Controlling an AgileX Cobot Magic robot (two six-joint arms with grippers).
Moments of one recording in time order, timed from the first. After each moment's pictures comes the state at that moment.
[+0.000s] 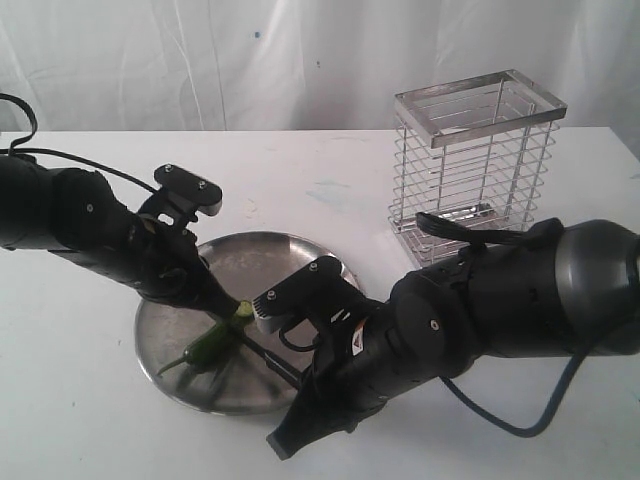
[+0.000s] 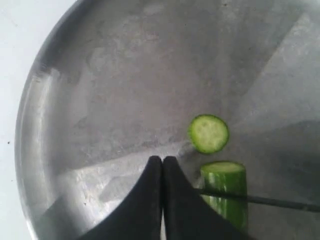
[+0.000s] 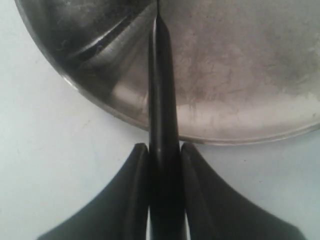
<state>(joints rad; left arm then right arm) -0.37 1.74 -0.94 -0.32 0.27 0.44 0.82 1.72 -0.82 0.27 0.28 -0.25</state>
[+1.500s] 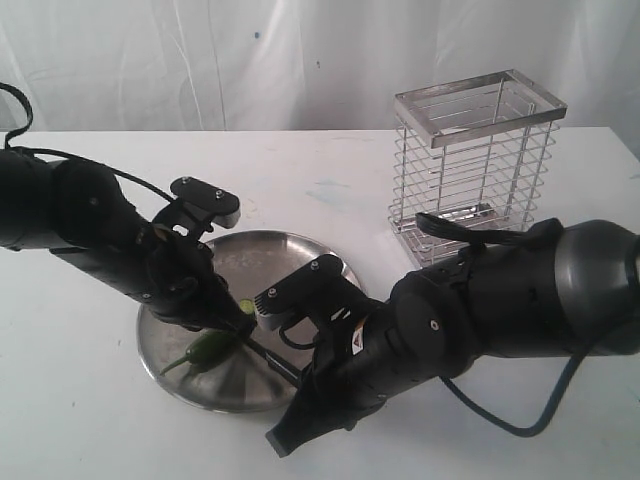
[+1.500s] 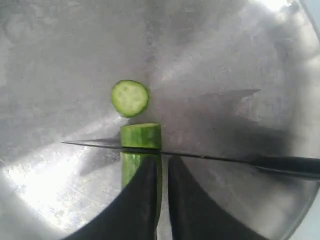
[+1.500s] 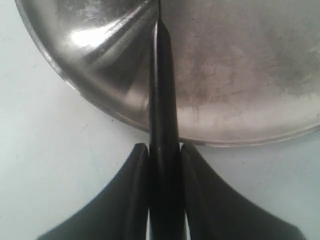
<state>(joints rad) -0.43 1.69 -0.93 -0.40 0.42 0.44 0.82 1.72 -0.82 0.27 0.27 -0.25</state>
